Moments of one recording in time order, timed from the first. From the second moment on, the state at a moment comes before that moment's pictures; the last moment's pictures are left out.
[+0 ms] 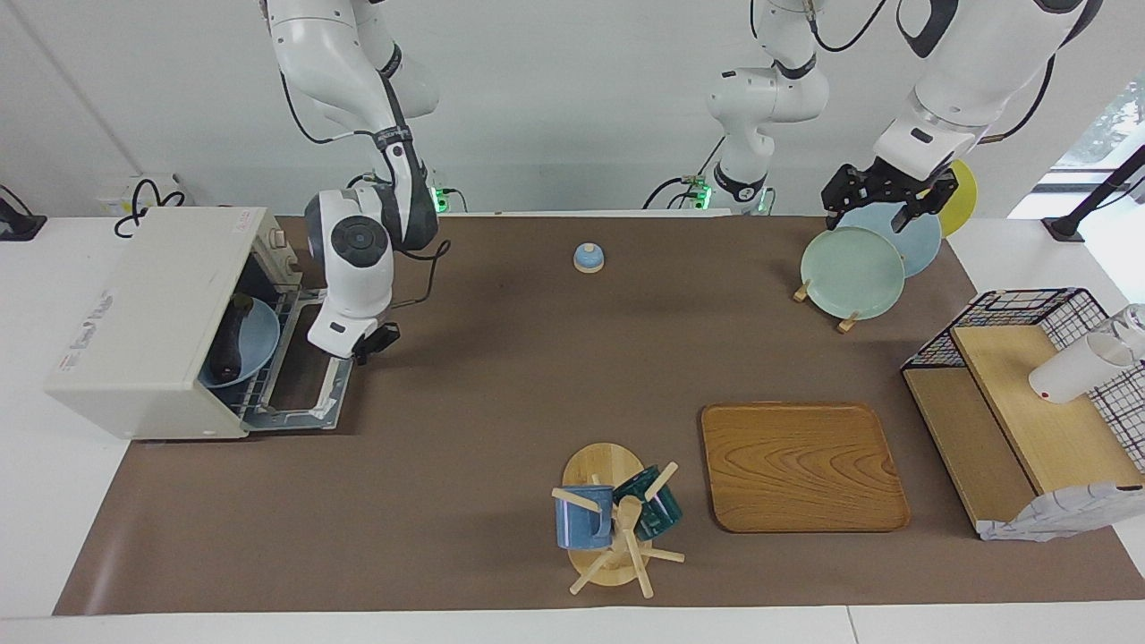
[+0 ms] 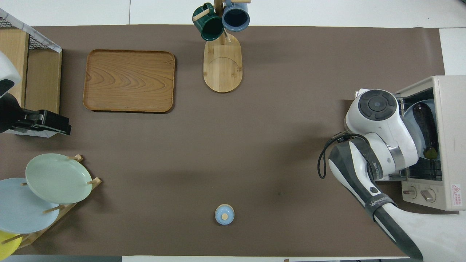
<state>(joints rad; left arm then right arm) -0.08 -0.05 -0.05 -1.61 -0.02 1.47 -0.01 0.09 0.17 0.04 -2.12 -0.36 2.12 -0.08</state>
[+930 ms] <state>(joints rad) -0.08 -0.05 -0.05 -1.61 -0.03 1.47 -0.04 -0.12 0.03 0.03 -1.93 -0.25 1.84 -0.44</state>
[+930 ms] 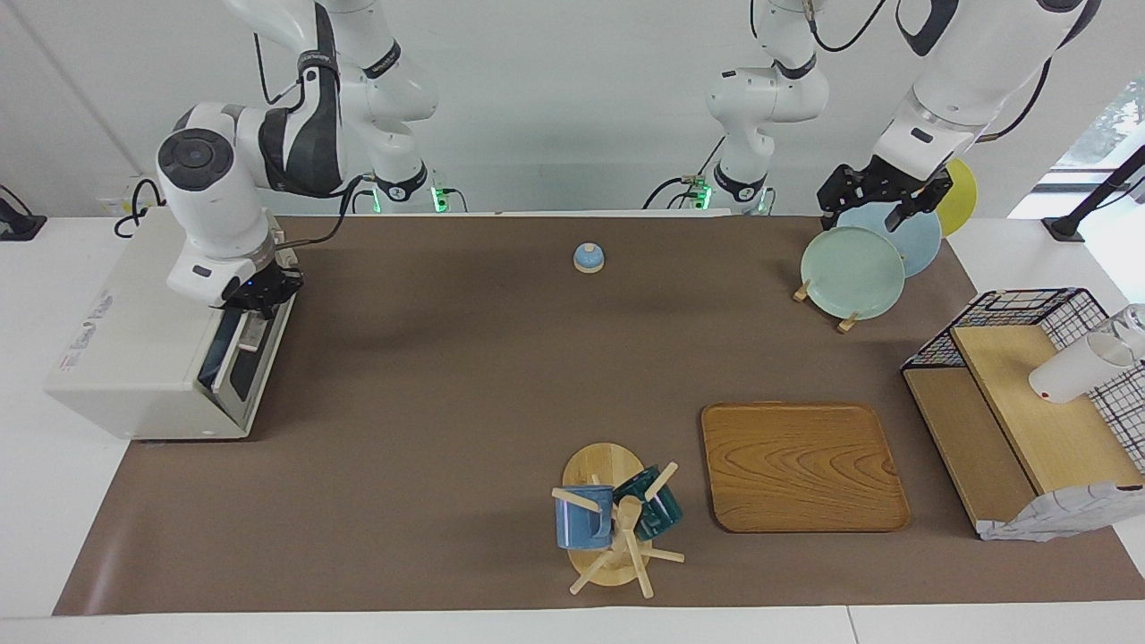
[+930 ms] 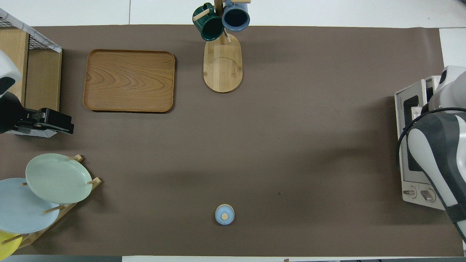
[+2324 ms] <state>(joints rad) -0.07 -0.05 -0.05 -1.61 -0.03 1.47 -0.04 -0.05 0.06 0.03 -1.58 -0.04 1.51 -0.23</state>
